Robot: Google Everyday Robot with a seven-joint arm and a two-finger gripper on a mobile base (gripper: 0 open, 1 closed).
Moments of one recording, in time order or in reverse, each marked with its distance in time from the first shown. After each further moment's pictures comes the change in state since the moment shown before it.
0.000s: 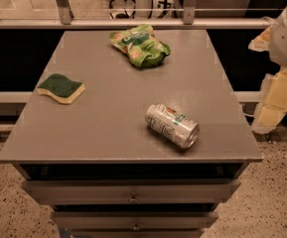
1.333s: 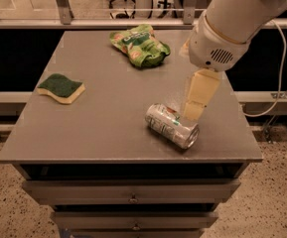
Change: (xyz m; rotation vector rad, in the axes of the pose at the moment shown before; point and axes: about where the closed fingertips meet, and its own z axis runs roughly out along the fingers) arm -0.115 0.001 0.059 -0.109 -0.147 -0.105
